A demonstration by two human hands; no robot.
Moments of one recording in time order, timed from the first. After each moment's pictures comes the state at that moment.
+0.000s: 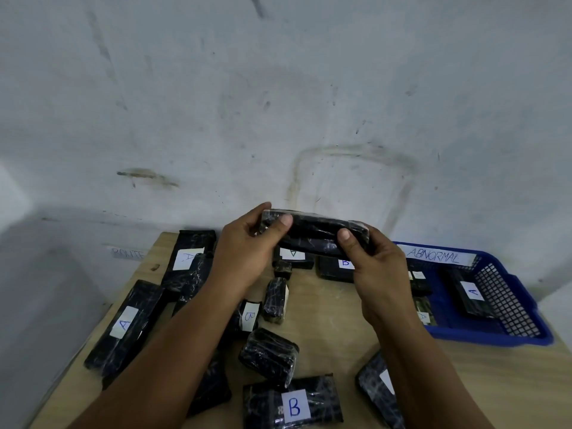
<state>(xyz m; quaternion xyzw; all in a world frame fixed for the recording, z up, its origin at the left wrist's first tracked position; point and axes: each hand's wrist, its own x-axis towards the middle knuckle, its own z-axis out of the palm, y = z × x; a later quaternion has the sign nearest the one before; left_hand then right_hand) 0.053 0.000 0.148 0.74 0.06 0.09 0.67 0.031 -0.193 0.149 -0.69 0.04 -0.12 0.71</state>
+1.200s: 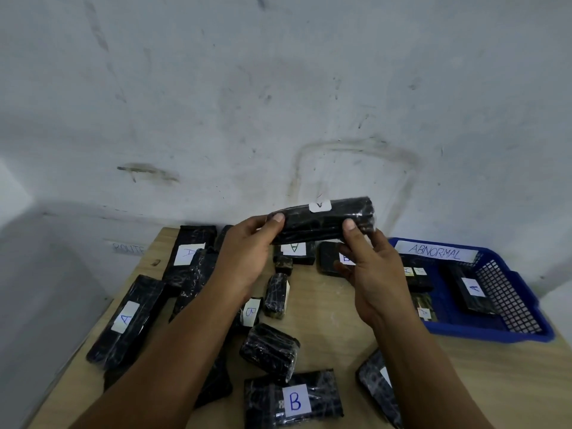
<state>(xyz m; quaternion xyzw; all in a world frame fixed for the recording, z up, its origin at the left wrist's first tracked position) 0.052 -0.003 0.141 0.69 0.09 0.04 0.71 0.031 -0.184 0.149 -0.62 0.10 -0.05 0.77</state>
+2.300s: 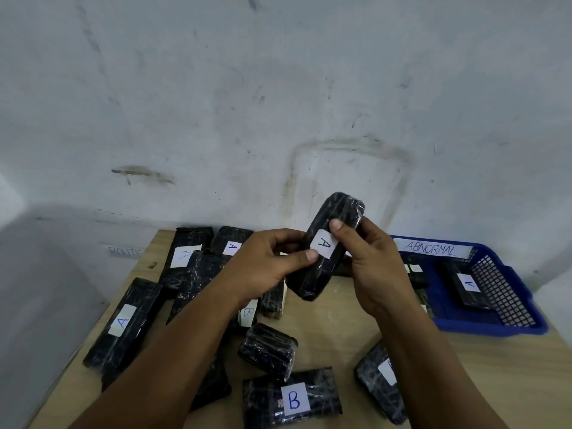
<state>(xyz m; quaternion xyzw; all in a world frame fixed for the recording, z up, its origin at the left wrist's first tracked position) 0.040 -0.010 0.147 0.73 -0.10 -0.12 0.67 0.034 -0.191 0.157 -0.64 0.04 -0.04 0.77</state>
